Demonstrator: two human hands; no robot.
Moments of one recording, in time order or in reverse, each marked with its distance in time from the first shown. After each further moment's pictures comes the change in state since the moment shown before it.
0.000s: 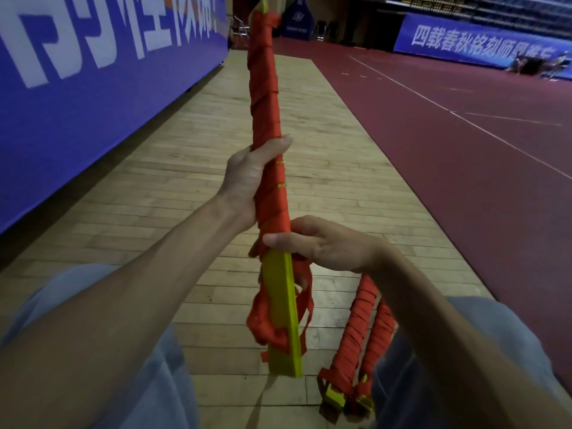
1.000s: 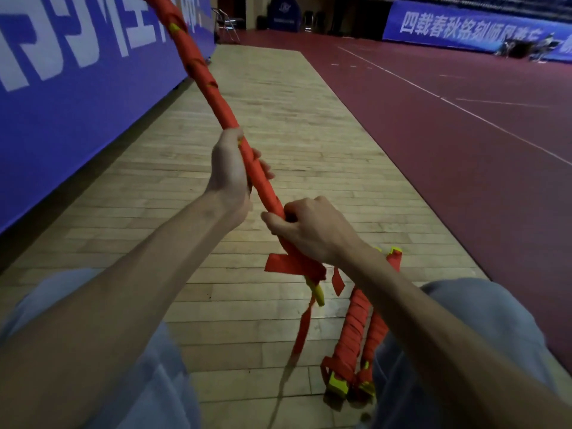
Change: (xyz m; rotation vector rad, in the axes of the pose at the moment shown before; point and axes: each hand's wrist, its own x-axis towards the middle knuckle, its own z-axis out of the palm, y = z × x) left_hand -0.004 0.000 0.005 -0.017 0.210 0.088; right_hand 0.018 0.010 0.015 -0.571 0.582 0.139
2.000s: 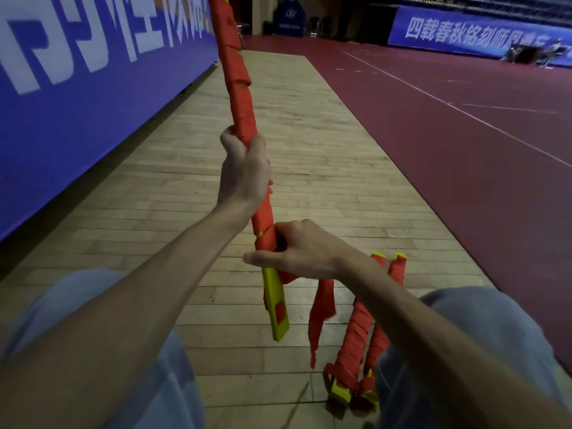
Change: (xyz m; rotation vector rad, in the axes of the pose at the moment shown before) left_hand 0.001 -0.004 0.001 0.429 0.013 0.235; right_hand 0.000 -0.004 0.009 0.094 -0.310 -0.069
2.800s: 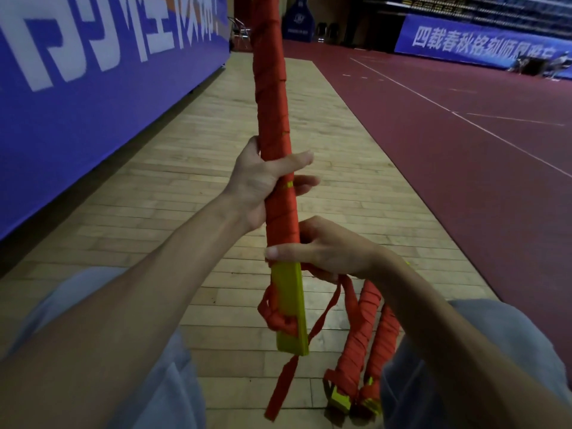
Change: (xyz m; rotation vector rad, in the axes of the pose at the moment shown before) left_hand -0.014 0.023 -0.010 -0.469 -0.305 -0.251; right_hand -0.011 0.003 -0.024 0.389 -0.136 -0.077
